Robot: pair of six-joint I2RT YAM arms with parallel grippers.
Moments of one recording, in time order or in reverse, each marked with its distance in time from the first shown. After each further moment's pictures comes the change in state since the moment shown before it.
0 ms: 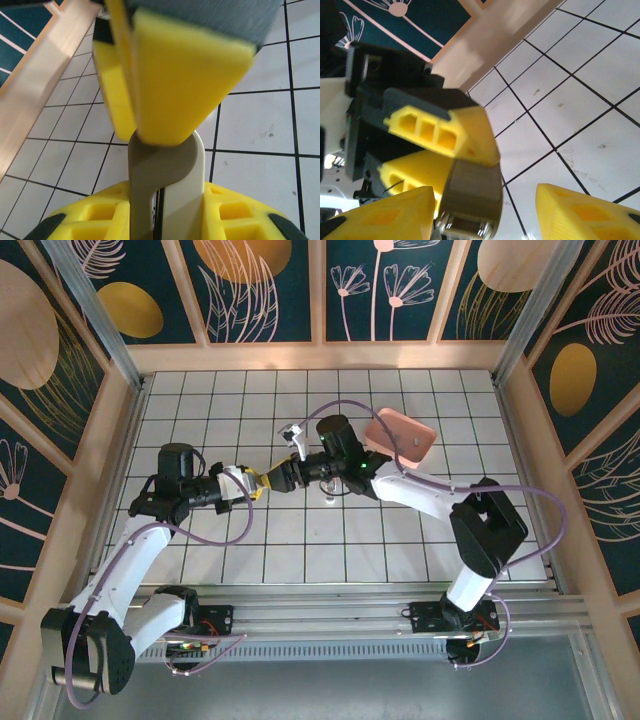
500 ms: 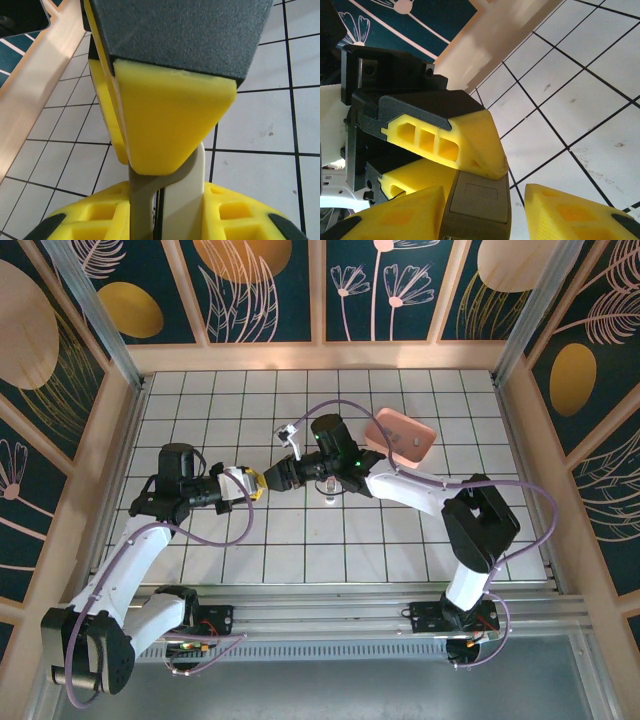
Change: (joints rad) left arm -0.004 0.002 -0.001 0.000 -0.002 0.007; right arm 0.005 0.036 0.025 0.003 -0.043 0.037
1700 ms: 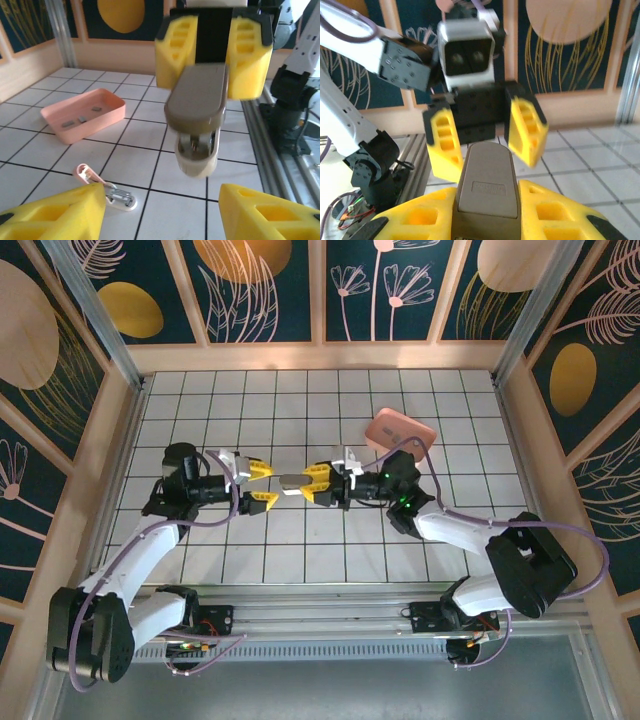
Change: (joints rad) left arm -0.027 0.070 -0.111 0.473 0.393 -0.674; right arm -0.116 -0.352 -0.575 0.787 -0.101 -0.364
